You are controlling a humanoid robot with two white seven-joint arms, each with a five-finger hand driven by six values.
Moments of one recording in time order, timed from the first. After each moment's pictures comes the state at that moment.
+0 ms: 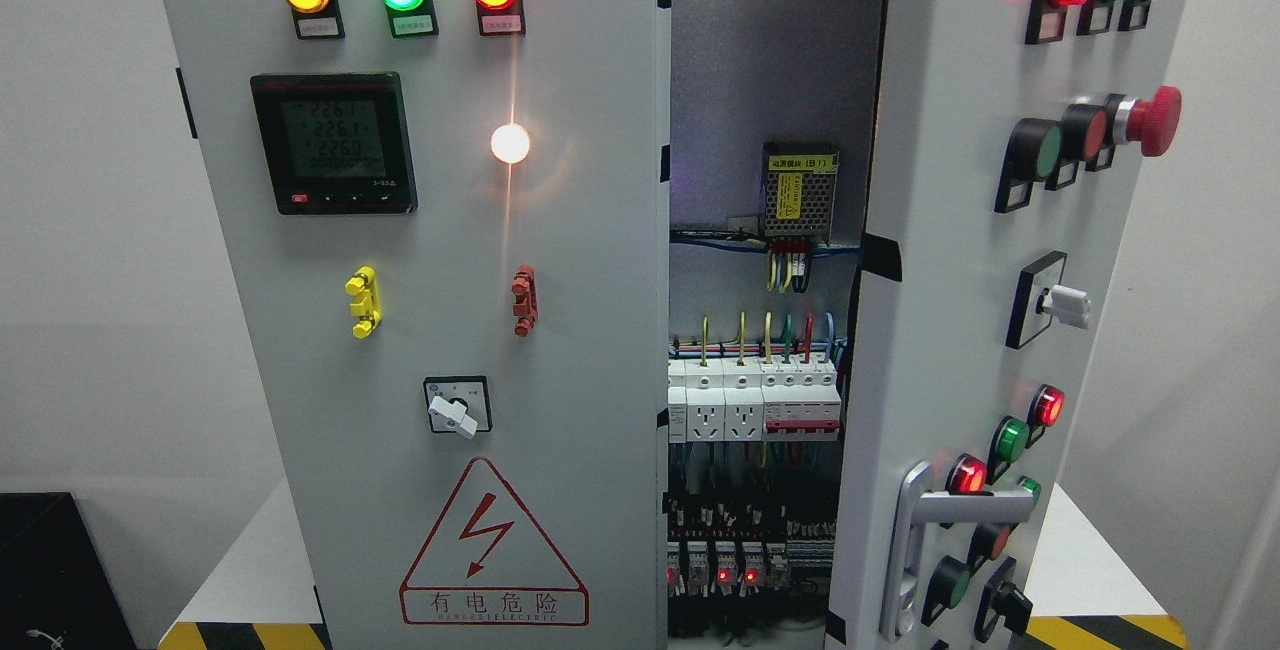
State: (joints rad) left arm 0.63 0.34 -0.17 -1.49 0.32 -0.09 -0.14; right arm 0.08 0.12 0.07 -0.07 0.00 -0.01 -0.04
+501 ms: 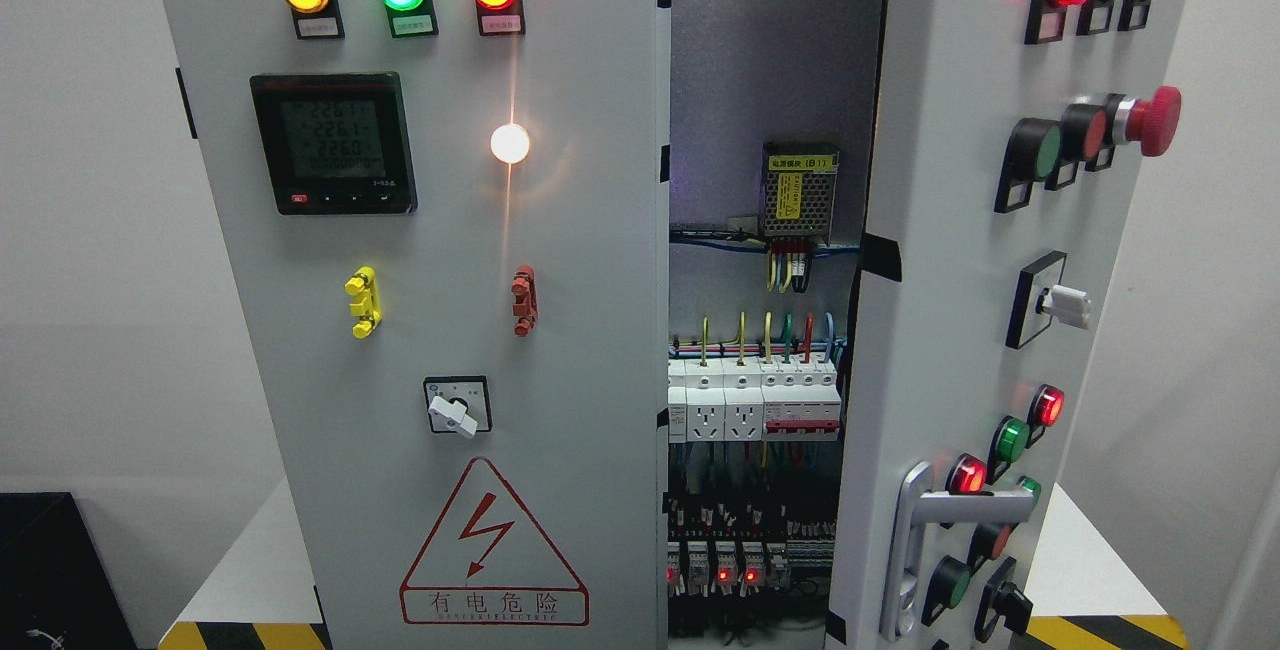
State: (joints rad) left arm 0.61 0.55 -0.21 -1.83 0.33 -0.18 -0.15; right arm 0.08 0.12 0.07 -0.07 0.00 -0.01 -0.04
